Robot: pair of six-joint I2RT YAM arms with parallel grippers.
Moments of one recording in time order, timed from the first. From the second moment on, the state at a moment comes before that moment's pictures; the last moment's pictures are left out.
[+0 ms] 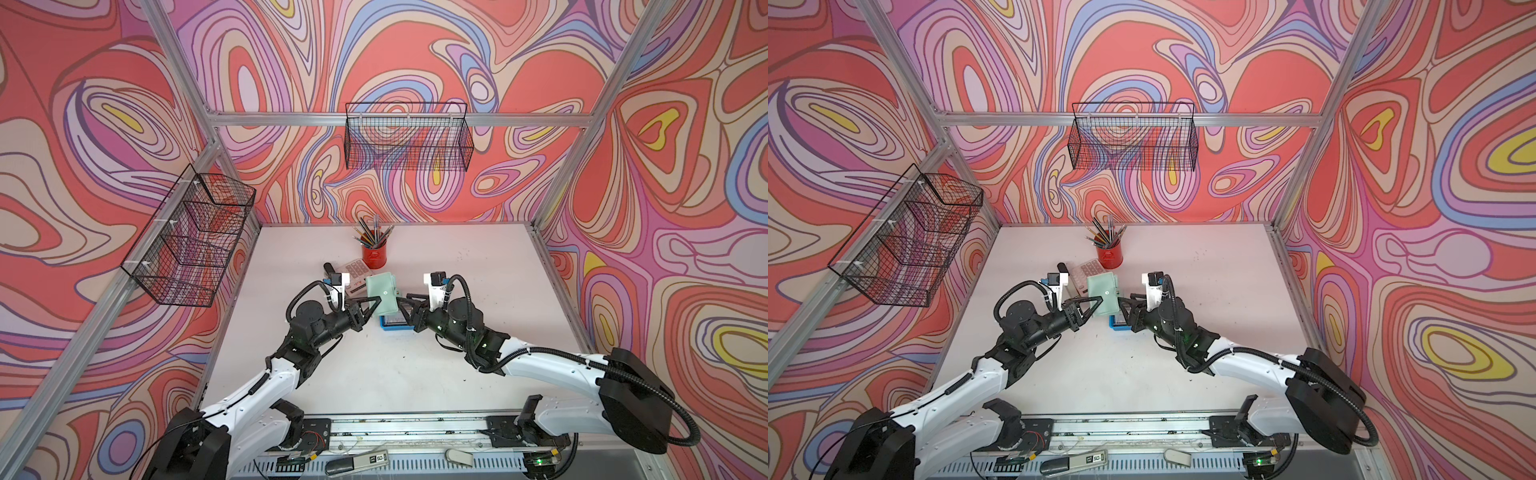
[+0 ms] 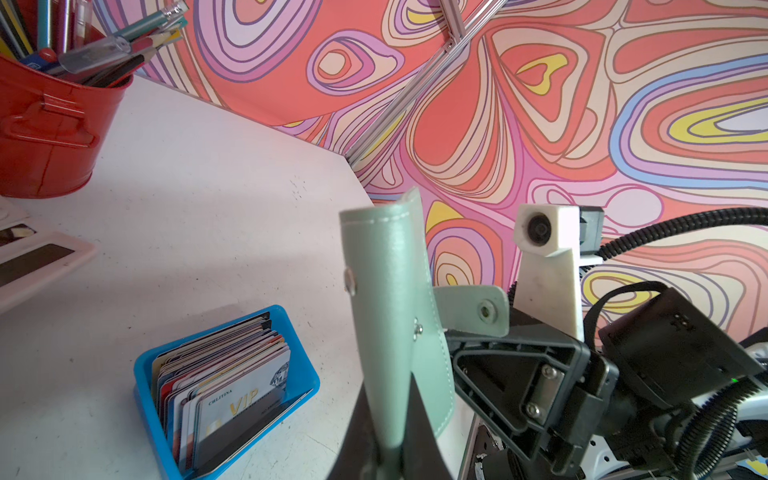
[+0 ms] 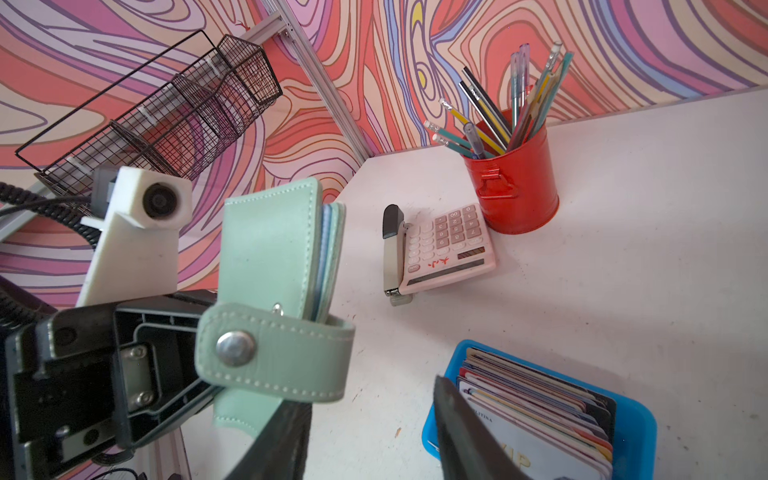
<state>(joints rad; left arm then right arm) -0.44 1.01 0.38 0.57 0.50 -0.78 0.86 1.30 0.62 0.51 0.04 0.56</state>
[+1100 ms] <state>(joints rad) -0.44 1.03 0.39 0.63 0.53 -0.78 0.87 1.31 0.62 0.53 -0.03 0.57</state>
